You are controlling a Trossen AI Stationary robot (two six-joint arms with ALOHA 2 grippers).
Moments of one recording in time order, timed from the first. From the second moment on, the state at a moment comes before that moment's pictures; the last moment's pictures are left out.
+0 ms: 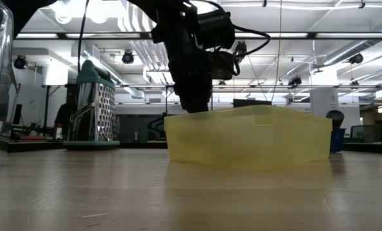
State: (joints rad) left arm 0.07 2.11 1.63 -0.78 0.18 0.07; right arm 0.99 1.82 0.94 0.09 0.71 1.02
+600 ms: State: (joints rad) left arm 0.07 2.11 1.63 -0.78 0.22 0.05; right arm 0.99 1.82 0.94 0.09 0.71 1.02
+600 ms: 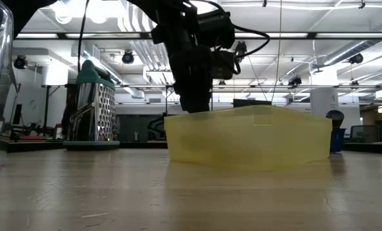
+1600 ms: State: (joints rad) left arm 0.07 2.11 1.63 -0.78 0.23 0.05; right arm 0.99 1.82 0.94 0.09 0.71 1.02
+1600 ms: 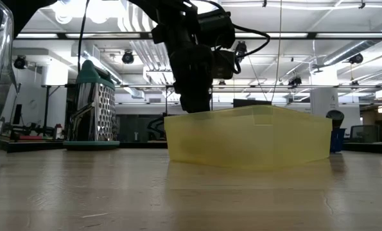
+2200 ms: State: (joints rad) left arm 0.08 2.11 1.80 -0.99 0.15 0.07; right arm 0.99 1.82 0.94 0.09 0.71 1.02
